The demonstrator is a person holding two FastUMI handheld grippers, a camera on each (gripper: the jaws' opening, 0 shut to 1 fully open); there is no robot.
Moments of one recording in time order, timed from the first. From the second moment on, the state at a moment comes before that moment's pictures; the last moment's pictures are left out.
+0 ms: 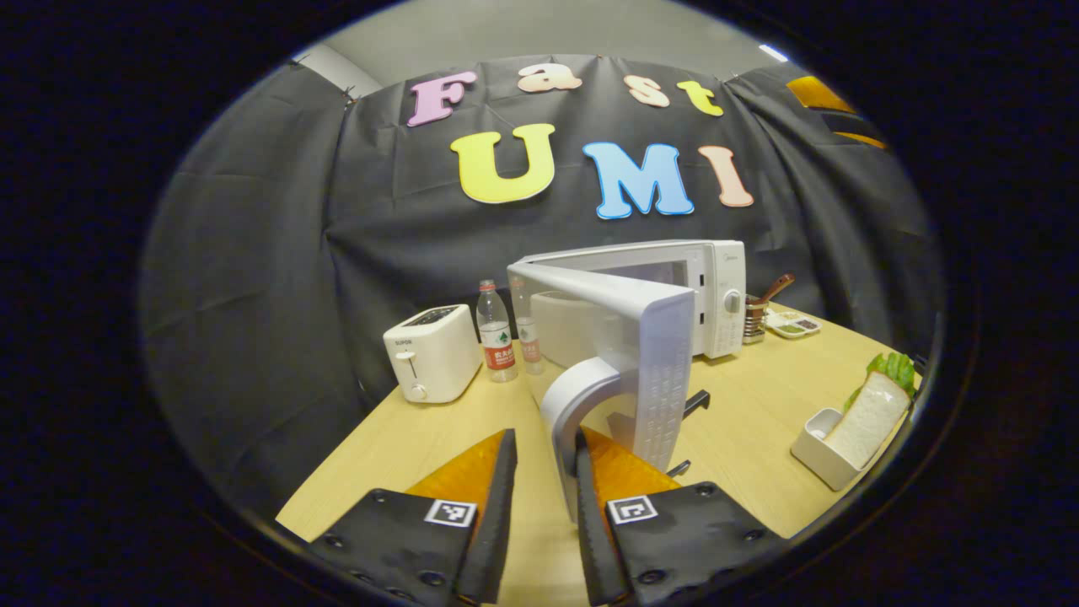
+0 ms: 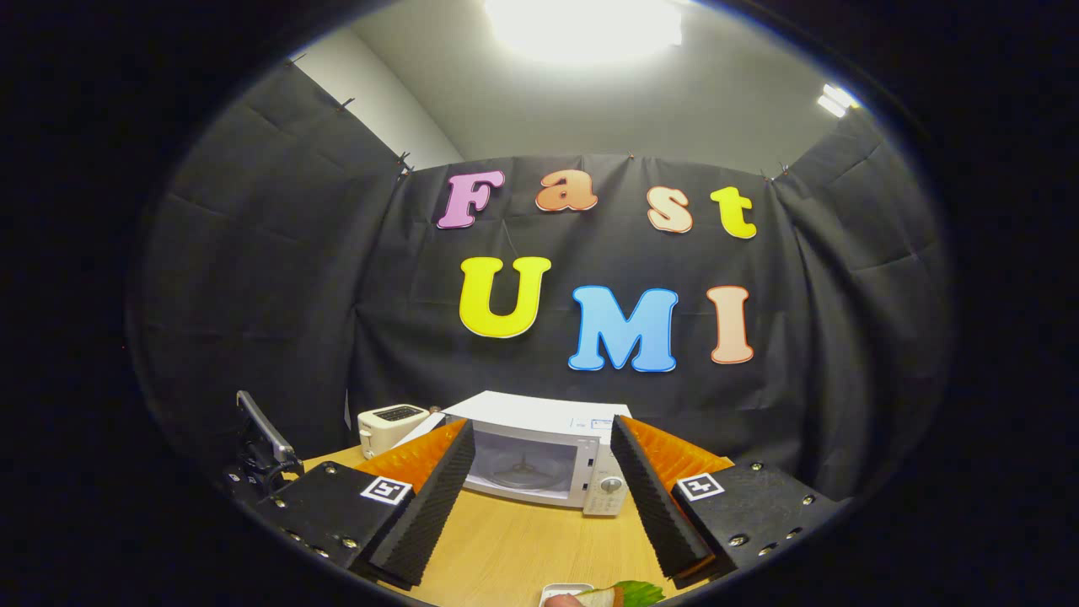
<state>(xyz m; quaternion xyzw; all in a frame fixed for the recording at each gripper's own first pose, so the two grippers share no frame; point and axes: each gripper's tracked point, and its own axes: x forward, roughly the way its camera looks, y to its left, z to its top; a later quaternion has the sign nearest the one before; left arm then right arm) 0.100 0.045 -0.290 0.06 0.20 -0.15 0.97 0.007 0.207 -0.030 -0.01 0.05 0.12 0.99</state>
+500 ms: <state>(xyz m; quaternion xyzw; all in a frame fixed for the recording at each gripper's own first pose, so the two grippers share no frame) 0.040 0.074 -0.198 0.06 0.13 -0.03 0.99 0.020 0.165 -0.055 0.00 0.11 0.18 0.98</state>
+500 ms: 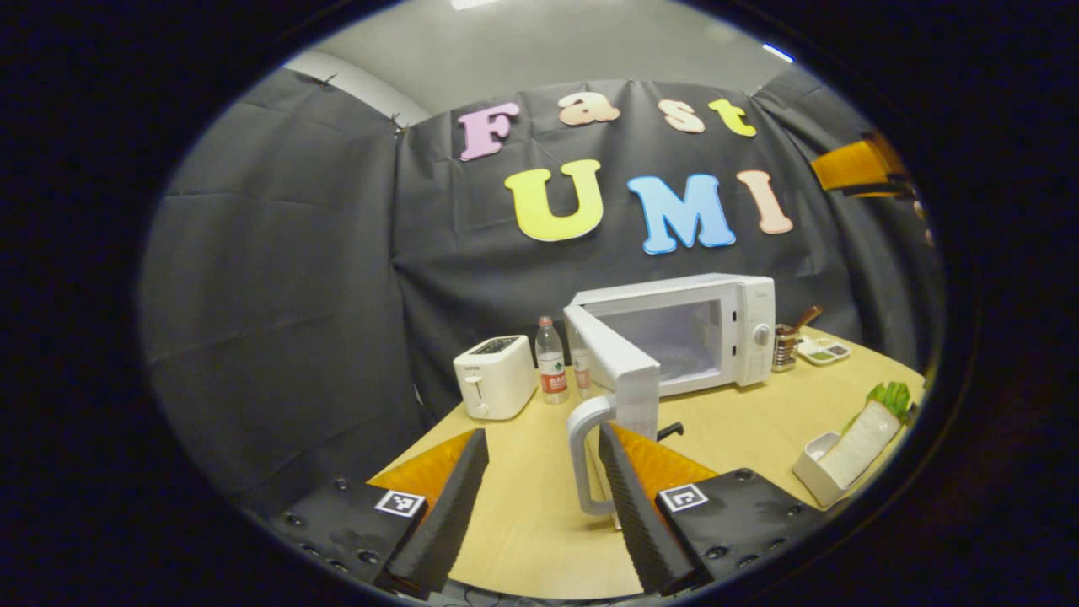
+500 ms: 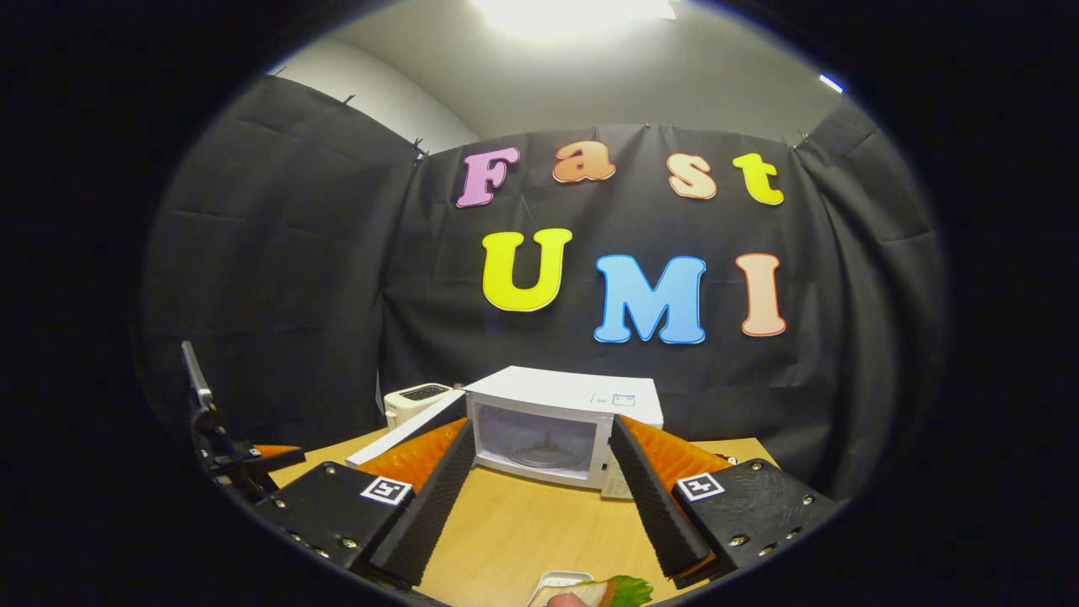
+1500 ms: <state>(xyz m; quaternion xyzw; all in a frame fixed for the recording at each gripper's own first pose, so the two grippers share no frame) -0.040 0.008 -0.048 0.02 0.03 0.09 1.00 -0.057 0.069 -0.268 0.16 0.52 0.22 0.81</state>
